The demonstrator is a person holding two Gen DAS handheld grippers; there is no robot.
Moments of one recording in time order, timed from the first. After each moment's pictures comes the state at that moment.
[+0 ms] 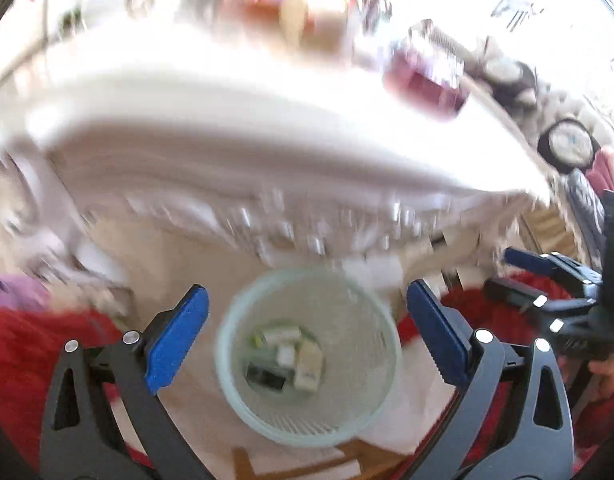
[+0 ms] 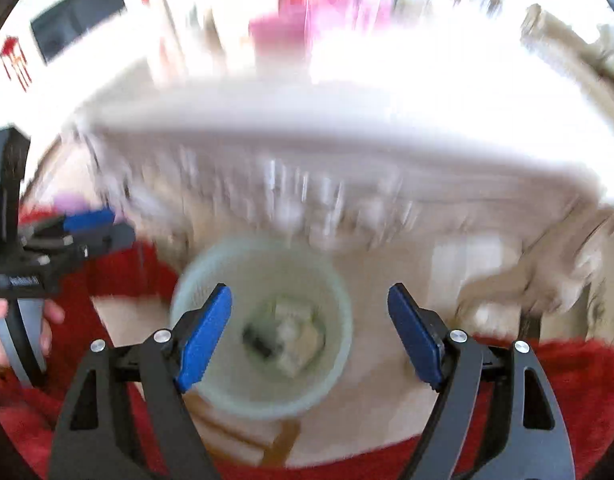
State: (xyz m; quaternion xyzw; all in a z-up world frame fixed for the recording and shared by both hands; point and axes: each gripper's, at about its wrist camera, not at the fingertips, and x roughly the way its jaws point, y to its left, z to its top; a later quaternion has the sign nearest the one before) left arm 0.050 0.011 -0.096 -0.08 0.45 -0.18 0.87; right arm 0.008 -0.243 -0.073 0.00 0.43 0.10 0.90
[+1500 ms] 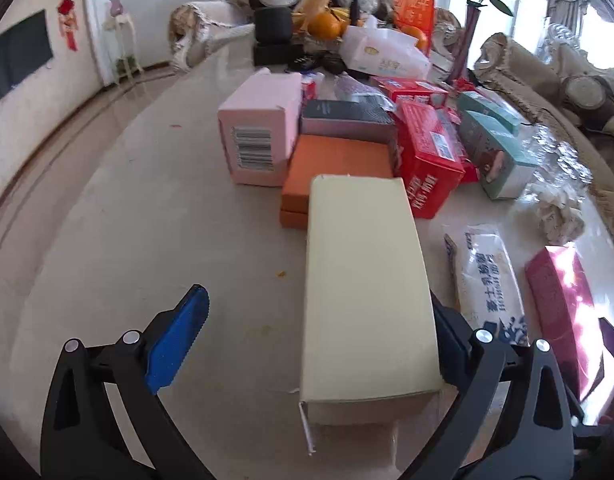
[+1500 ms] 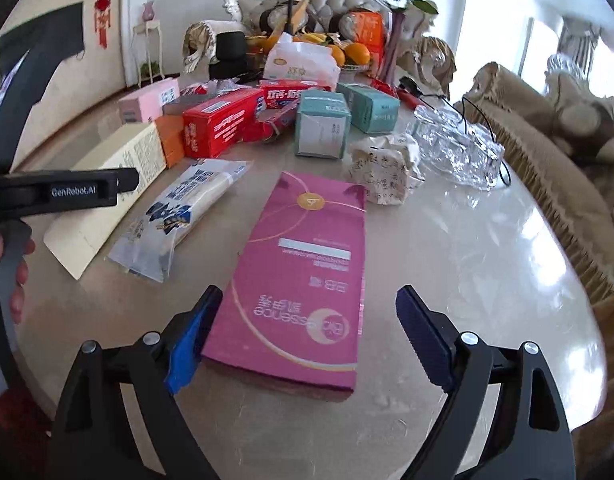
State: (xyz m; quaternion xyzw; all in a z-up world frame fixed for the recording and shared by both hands) left arm 0.280 -0.018 -0.039 0.01 0.44 -0.04 0.90; right arm 0.165 -0.234 -0.047 -0.06 0.37 0.00 0.93
